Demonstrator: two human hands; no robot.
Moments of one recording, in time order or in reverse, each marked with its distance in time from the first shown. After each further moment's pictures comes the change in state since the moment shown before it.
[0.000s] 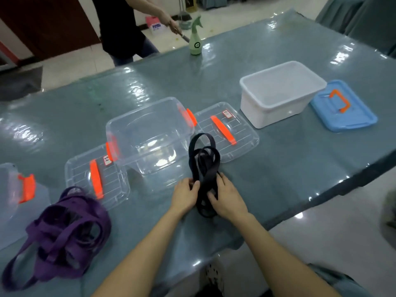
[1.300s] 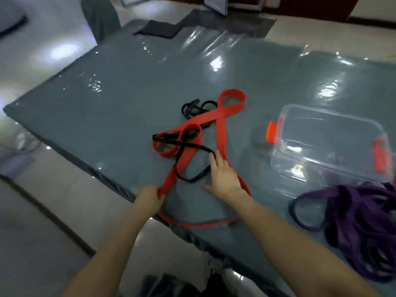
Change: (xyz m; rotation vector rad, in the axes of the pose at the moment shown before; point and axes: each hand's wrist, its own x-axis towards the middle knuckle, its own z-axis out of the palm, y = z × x) left_hand -0.407 -0.680 -0.483 0.124 0.475 -0.642; right_hand -0.176 -0.676 0.487 -0.584 -0.429 -0.929
